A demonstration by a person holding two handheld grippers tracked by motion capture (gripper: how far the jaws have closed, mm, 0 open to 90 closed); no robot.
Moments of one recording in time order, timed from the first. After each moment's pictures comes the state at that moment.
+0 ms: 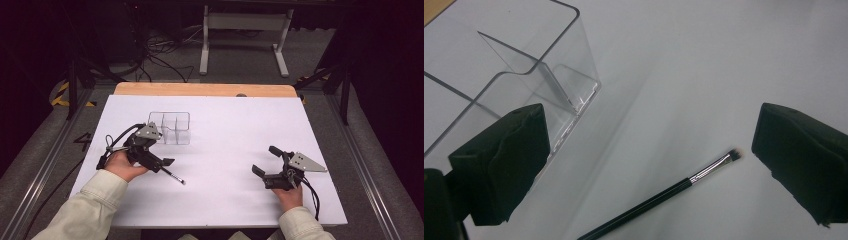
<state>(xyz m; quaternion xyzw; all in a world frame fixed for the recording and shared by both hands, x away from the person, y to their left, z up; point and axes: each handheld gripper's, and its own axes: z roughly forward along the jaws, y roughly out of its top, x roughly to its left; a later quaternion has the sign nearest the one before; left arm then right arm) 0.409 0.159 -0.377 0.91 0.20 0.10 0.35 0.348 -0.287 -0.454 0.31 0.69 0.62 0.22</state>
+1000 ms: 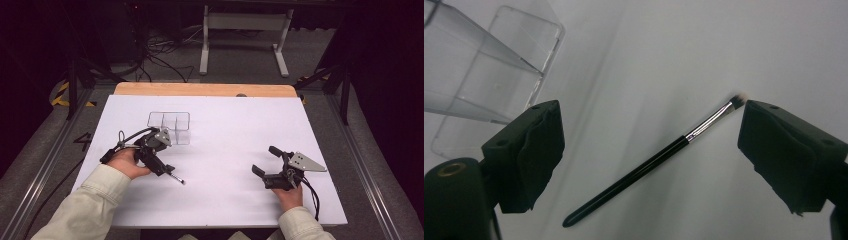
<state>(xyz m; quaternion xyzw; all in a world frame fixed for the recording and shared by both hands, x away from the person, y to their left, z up) 0.419 0.139 -0.393 0.96 0.16 0.05 0.23 0.349 -0.287 -0.455 0.31 0.69 0.62 0.21</state>
